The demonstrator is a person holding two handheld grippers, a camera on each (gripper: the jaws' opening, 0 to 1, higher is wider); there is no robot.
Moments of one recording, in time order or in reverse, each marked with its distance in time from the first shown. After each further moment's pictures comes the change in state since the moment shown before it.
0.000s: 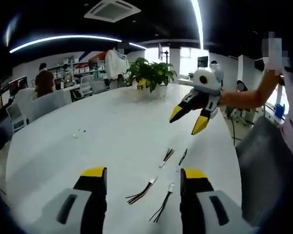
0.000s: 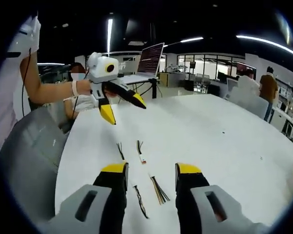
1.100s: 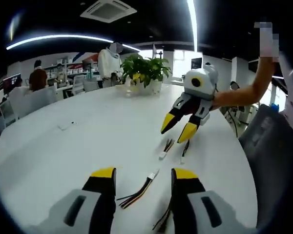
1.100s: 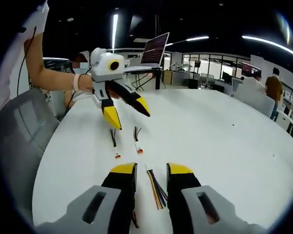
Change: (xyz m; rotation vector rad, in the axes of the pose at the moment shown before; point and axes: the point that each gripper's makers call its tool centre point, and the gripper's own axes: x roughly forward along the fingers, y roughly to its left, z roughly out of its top) left arm 0.043 -0.006 -0.041 -0.006 -0.022 -0.063; right arm 0.044 -0.001 -0.041 -0.031 0.012 0.032
